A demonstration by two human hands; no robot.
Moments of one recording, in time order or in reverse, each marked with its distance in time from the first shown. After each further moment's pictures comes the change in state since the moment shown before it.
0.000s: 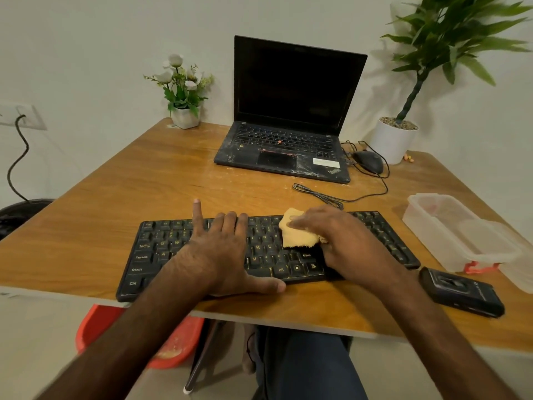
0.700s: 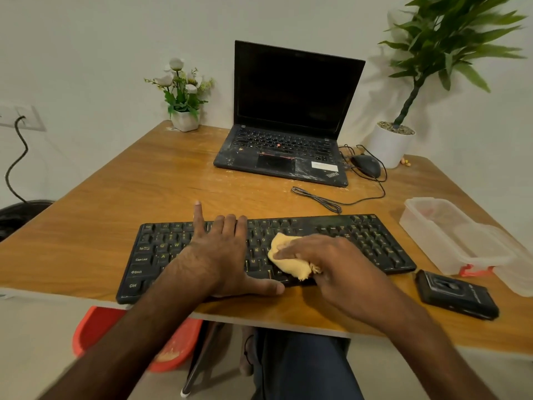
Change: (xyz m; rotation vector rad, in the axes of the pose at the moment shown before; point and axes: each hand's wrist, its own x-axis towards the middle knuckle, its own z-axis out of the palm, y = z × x) left_hand 0.002 0.001 -0.001 0.017 0.004 -0.011; right_hand -0.025 -0.018 0.000 0.147 -0.089 -0.049
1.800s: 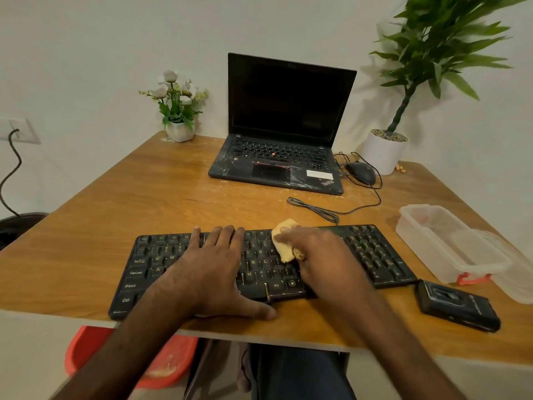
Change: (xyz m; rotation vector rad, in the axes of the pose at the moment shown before) left_hand -0.003 -0.006 0.007 -0.135 0.012 0.107; right_hand 0.030 -0.012 0.002 -0.131 0.142 0.214
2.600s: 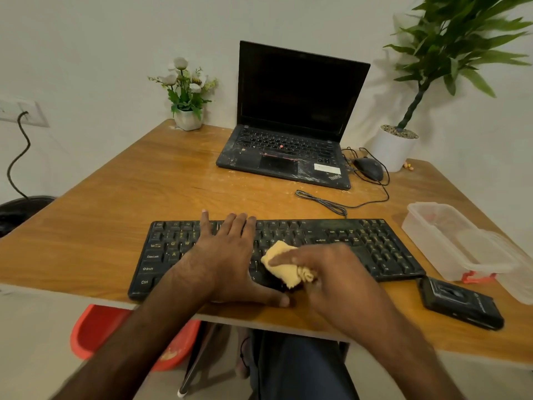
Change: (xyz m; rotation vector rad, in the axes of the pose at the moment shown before) left_hand 0.004 0.006 0.000 0.024 0.021 -0.003; right_hand -0.036 -0.027 -0.013 0.182 -0.156 0.014
